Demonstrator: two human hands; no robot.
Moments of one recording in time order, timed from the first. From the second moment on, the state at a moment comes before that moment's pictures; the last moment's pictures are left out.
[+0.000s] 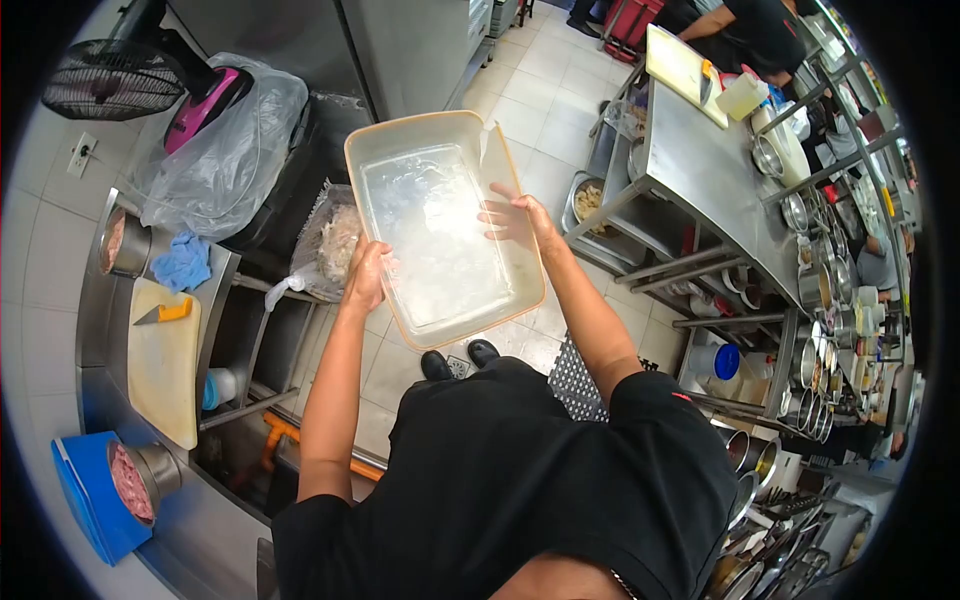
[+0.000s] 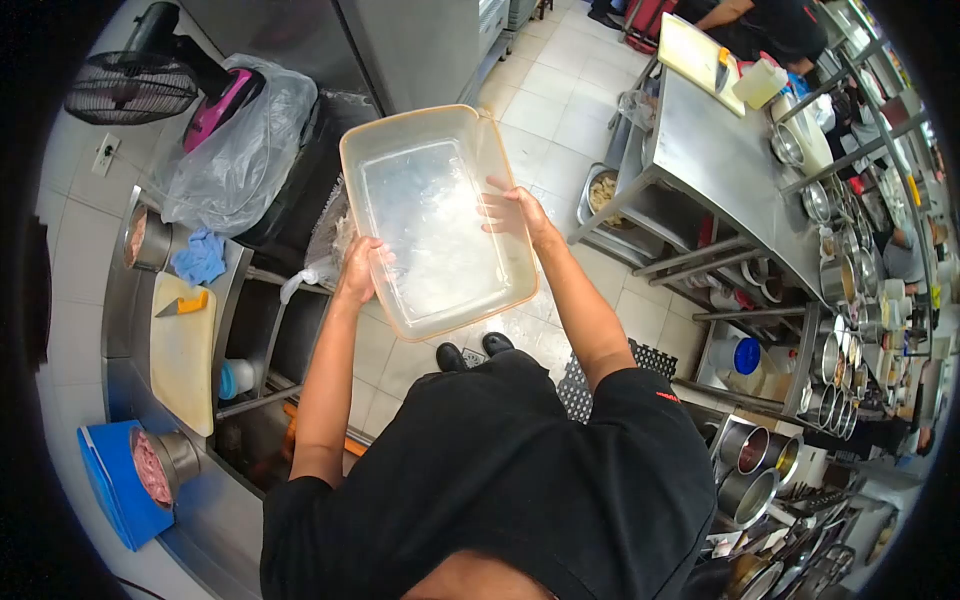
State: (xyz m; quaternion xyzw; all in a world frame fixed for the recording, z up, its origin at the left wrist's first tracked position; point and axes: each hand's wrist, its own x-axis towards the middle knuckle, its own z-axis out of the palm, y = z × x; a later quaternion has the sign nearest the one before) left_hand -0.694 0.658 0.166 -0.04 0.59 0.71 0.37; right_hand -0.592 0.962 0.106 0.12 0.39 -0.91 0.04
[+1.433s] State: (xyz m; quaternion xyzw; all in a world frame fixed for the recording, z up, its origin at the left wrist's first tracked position) left_hand -0.693 0.662 0.205 0.07 0.74 0.64 0.18; right_hand -0.596 0.920 0.066 0.16 0.73 -0.66 0.03
